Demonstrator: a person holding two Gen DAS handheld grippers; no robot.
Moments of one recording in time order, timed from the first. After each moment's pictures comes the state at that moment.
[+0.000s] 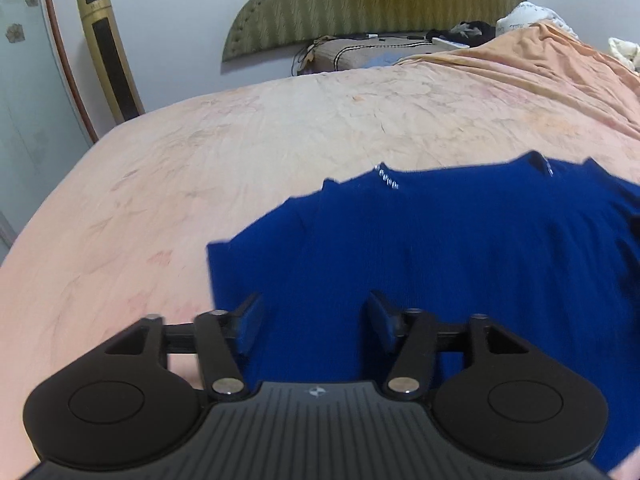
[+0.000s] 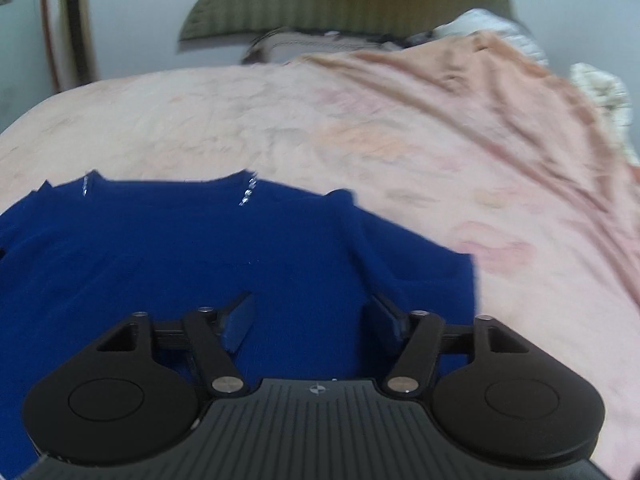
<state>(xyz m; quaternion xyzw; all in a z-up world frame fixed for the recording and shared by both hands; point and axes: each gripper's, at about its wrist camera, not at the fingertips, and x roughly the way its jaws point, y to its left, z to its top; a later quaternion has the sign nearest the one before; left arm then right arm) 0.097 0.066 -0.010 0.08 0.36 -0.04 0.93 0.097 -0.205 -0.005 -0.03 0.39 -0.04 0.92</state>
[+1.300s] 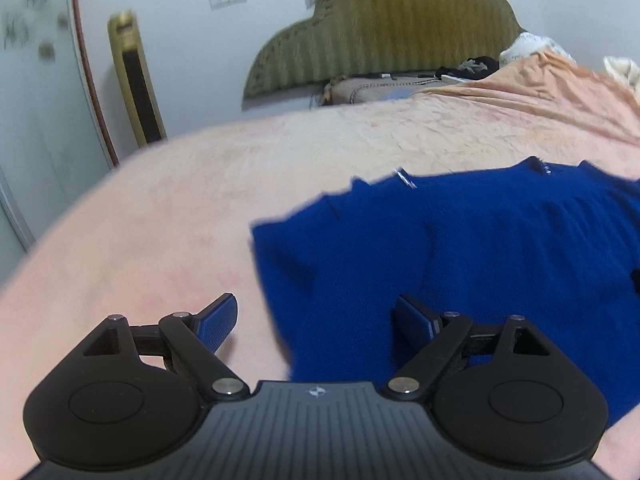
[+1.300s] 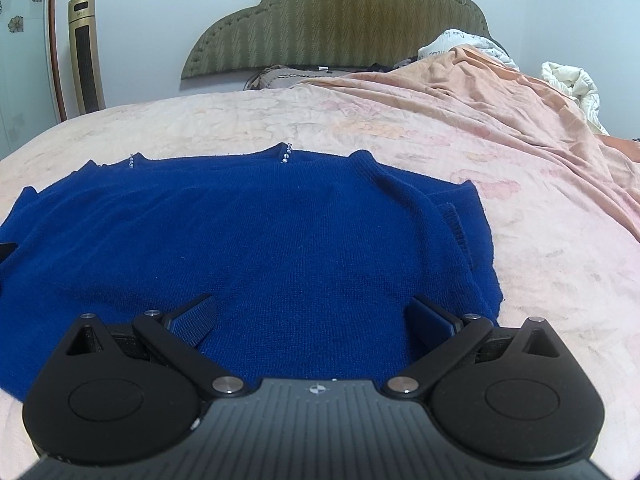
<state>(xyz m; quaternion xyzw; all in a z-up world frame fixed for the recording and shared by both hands) 0.051 0.090 -0.020 0.10 0.29 -0.02 0.95 0.011 -0.175 -0.043 0.00 0.32 -0.04 0.95</state>
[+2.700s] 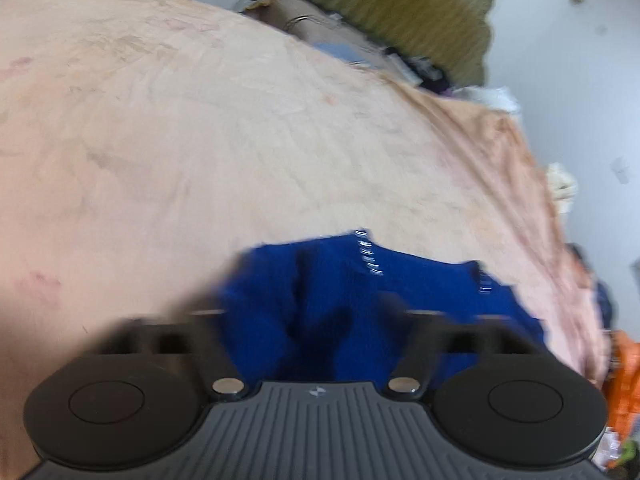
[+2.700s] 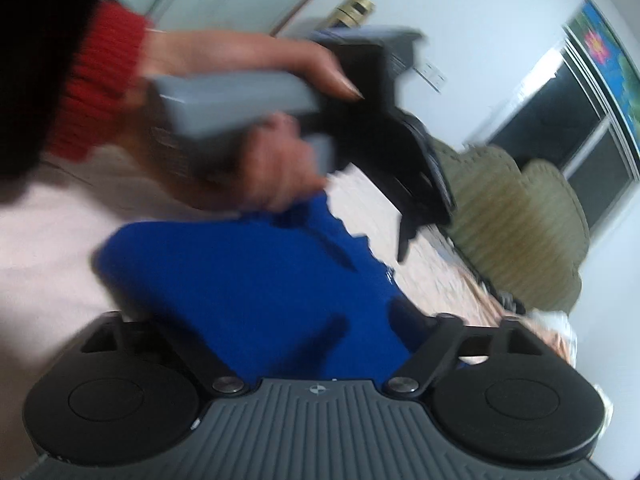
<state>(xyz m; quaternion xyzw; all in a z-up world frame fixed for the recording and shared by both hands) 0.234 0.144 -0.034 -0.19 0.45 -0.21 0.85 -0.024 0.106 -0.061 -0.41 0.18 0.12 0.89</state>
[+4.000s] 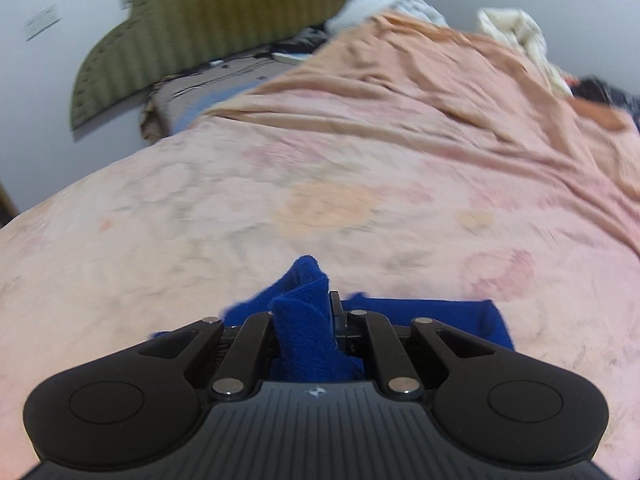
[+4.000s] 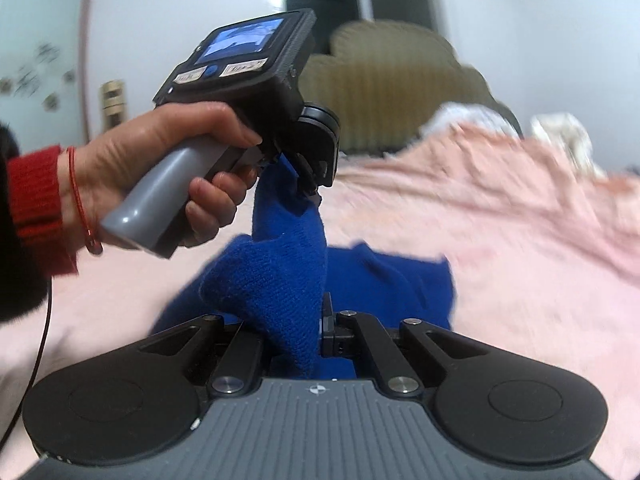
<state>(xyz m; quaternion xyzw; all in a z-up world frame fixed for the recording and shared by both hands) 0.188 -0.220 0.030 0.15 0.36 -0.19 0.90 -0.069 -0.218 -0.012 0.05 0.19 -0.01 0.98</state>
